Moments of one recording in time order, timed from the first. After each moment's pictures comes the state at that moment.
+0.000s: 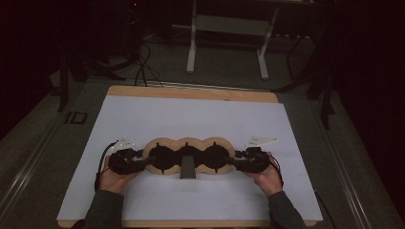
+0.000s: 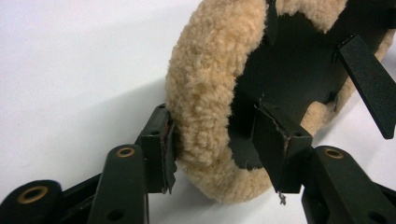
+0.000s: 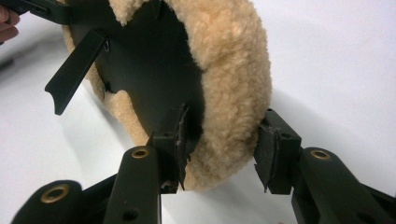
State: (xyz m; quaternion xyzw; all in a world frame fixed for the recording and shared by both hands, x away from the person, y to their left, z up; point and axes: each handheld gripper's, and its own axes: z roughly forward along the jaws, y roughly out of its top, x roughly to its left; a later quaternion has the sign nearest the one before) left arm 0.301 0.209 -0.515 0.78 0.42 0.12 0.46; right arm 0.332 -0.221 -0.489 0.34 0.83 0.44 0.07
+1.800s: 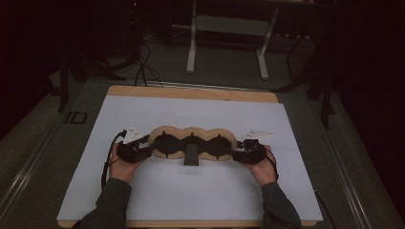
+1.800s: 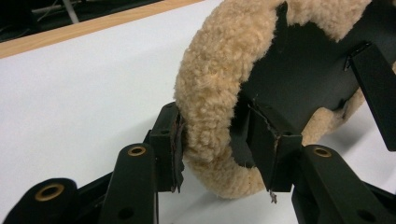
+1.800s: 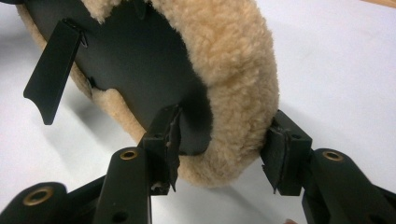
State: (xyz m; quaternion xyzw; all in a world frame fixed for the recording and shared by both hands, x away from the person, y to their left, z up) left arm 0.332 0.188 -0.506 0.77 0.41 0.23 0.44; right arm 0.361 -0.214 -0.497 0.38 0.81 0.42 0.14
